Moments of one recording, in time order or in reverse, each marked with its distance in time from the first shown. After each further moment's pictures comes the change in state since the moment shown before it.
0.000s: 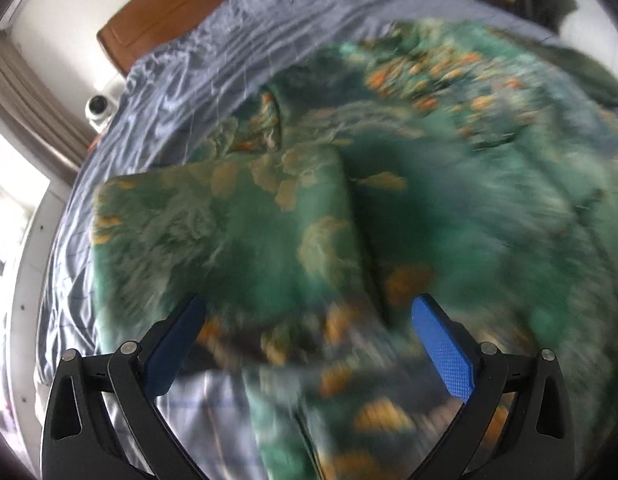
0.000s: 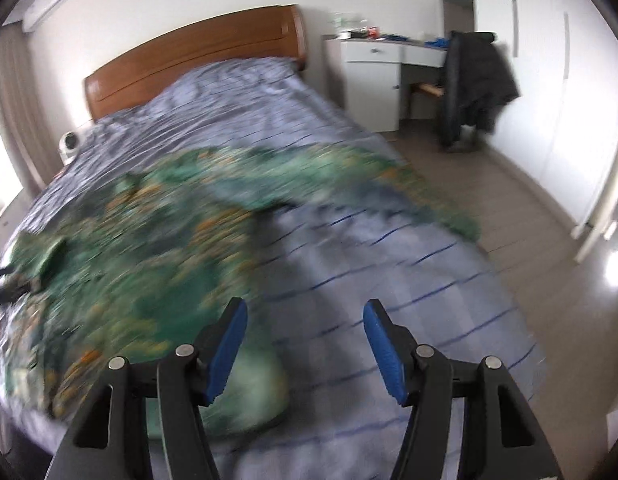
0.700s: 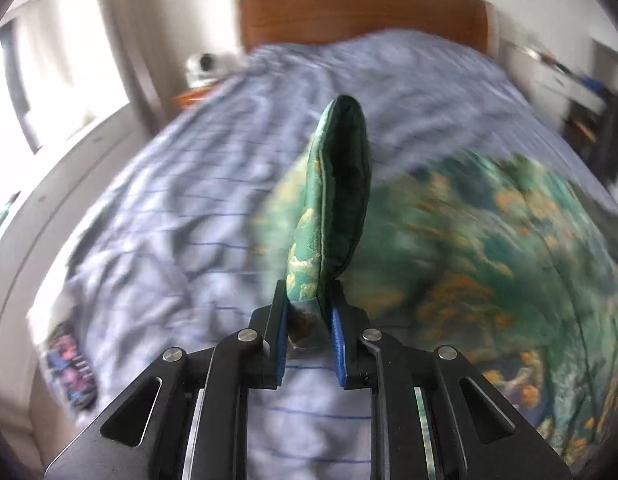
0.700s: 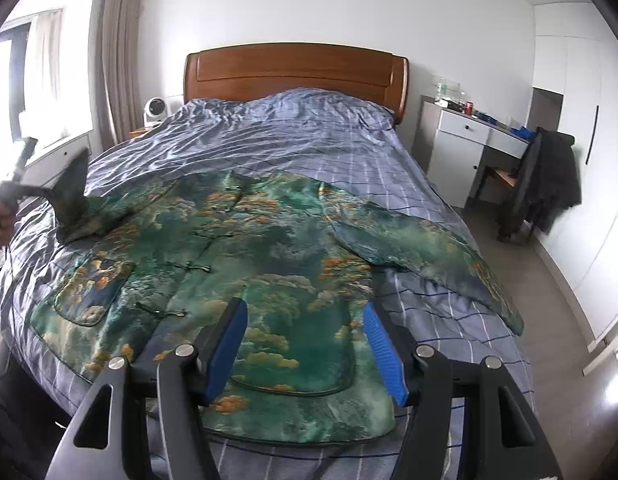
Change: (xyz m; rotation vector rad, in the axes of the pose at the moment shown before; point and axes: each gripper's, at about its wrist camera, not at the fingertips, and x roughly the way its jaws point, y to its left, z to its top) left arm -0.114 0.205 -0.071 -0.480 -0.163 0.078; right arm -0.073 0.120 0.001 -0.331 -0.140 0.127
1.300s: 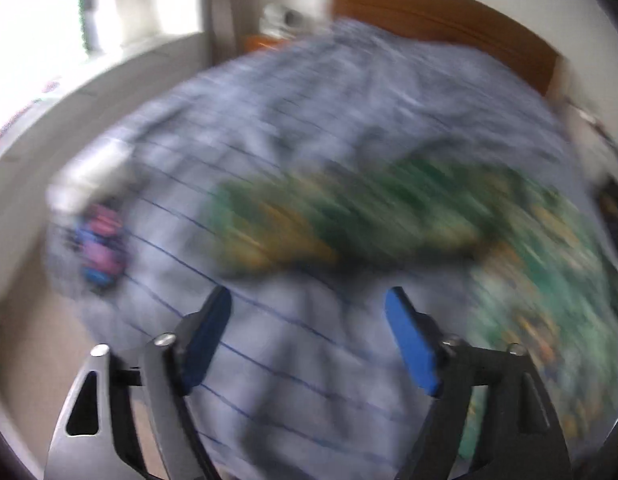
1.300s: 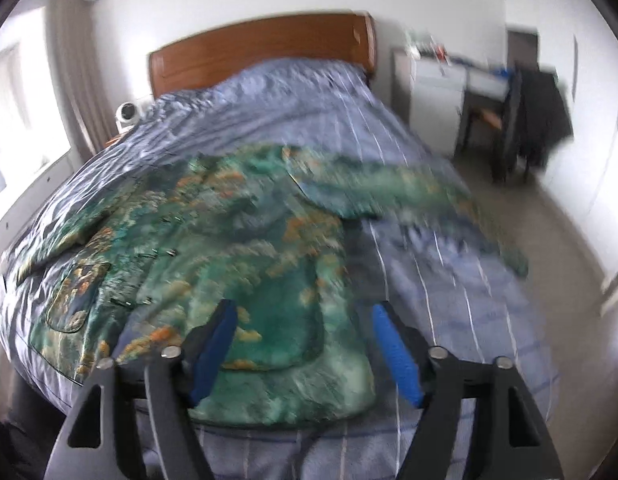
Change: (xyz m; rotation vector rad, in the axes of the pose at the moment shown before) left arm -0.018 0.084 -0.110 -0.250 0.129 -0.088; right arm 0.035 -0.071 -0.033 0.215 0.145 0.012
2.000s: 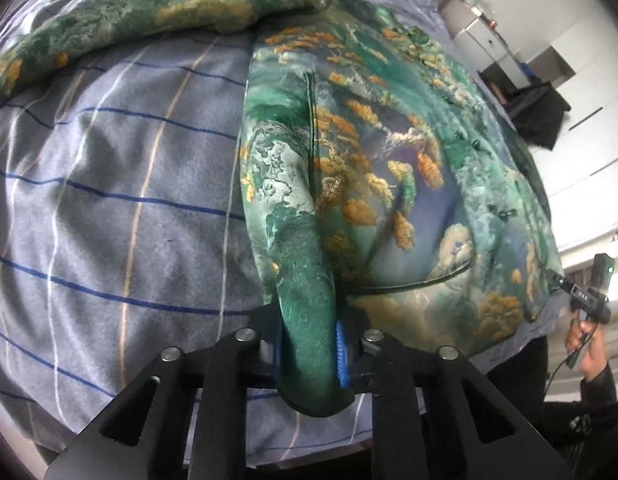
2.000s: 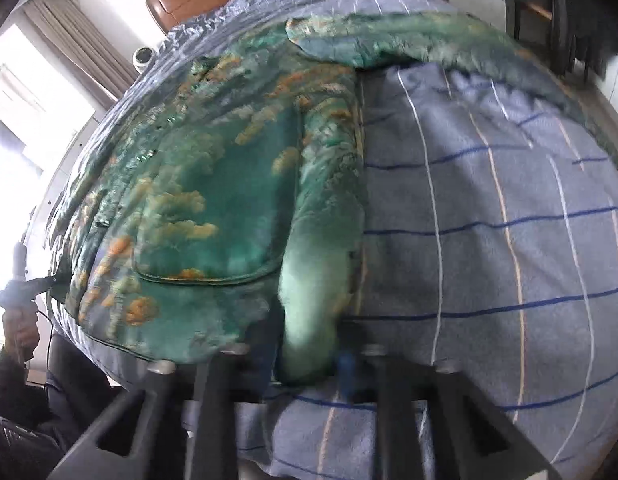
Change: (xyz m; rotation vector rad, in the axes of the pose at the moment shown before) left arm 0.083 -0.128 -0.097 0.159 0.361 -0.414; right arm 0.093 -0.040 -0.050 0.048 0.342 0.246
